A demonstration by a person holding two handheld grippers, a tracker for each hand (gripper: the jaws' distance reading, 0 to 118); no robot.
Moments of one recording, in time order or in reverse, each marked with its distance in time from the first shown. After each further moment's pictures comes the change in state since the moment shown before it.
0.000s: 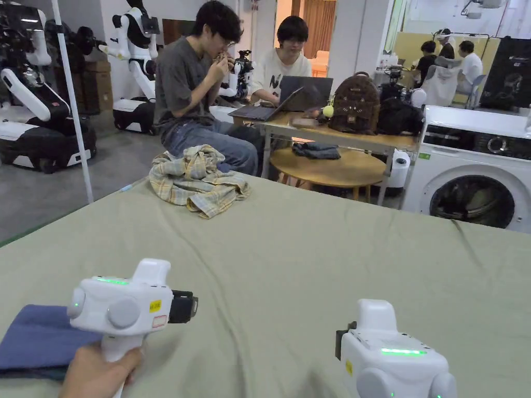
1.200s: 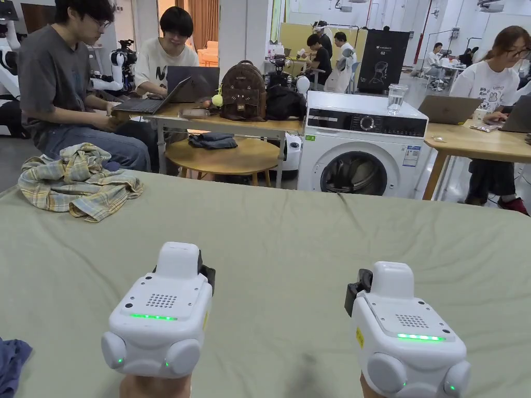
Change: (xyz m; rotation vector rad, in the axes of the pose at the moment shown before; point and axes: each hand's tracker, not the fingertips) left arm 0.214 -0.014 0.040 0.480 -0.047 -0.080; right arm 0.120 -0.008 0.074 0.347 -0.260 -0.125
